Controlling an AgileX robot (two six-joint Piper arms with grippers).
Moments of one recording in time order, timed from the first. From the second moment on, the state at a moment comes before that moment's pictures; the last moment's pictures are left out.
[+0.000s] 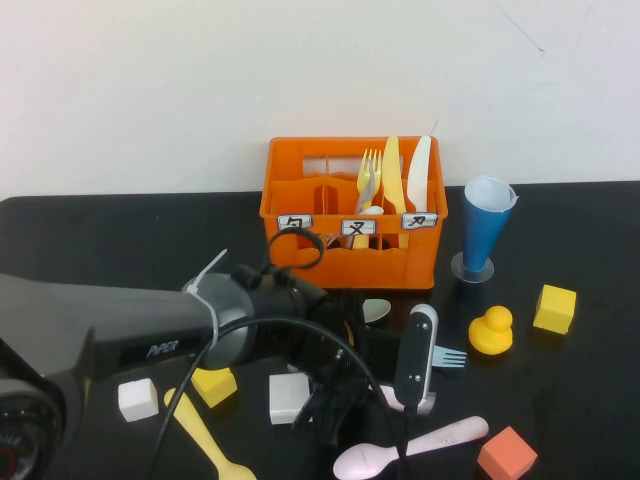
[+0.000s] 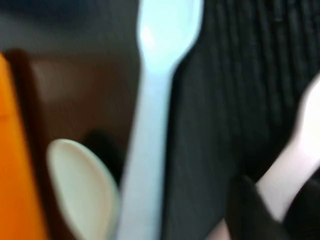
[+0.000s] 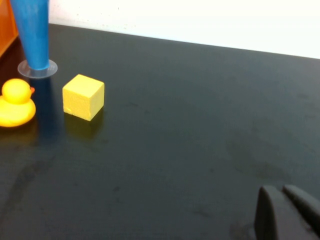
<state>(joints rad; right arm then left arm) -0.08 -0.01 0.02 -0.05 0.43 -0.12 -0.72 2.00 -1.17 -0.05 0.38 1.12</state>
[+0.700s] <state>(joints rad) -0.08 -0.01 0.02 -0.05 0.43 -0.12 -0.72 2.02 -1.29 -0.37 0.78 1.01</state>
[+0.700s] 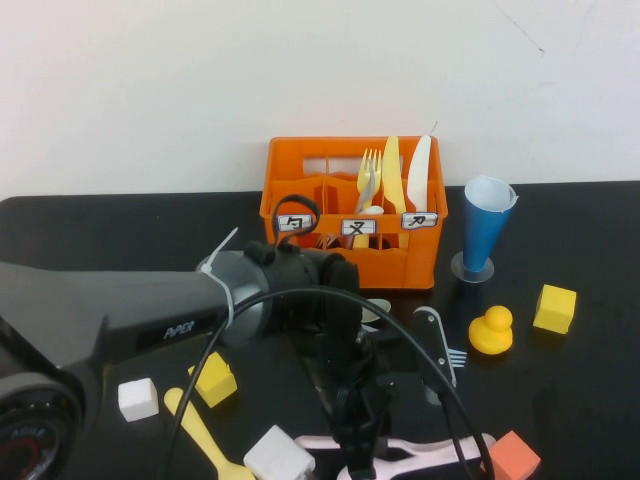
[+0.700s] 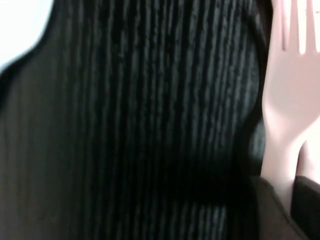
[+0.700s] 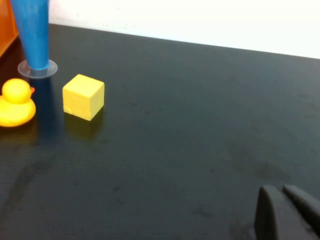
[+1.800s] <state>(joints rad) -0.08 -0.01 0.02 -0.05 0.43 -0.12 -0.75 1.87 -1.24 -0.31 0.70 0.99</state>
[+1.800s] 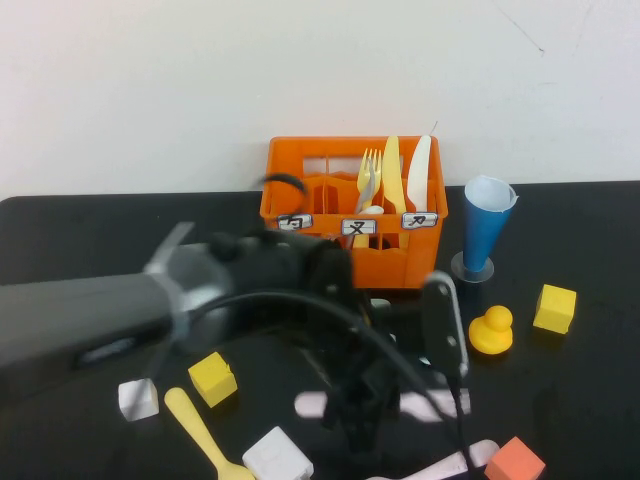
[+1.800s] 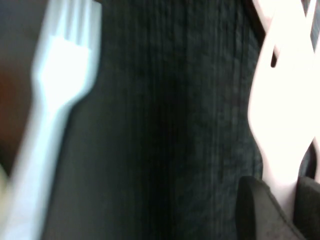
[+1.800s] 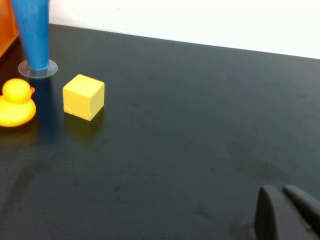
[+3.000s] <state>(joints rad) -0.08 -0.01 0.02 -0.05 0.43 -0.12 -0.52 1.97 -1.18 0.00 -0.75 -0.26</state>
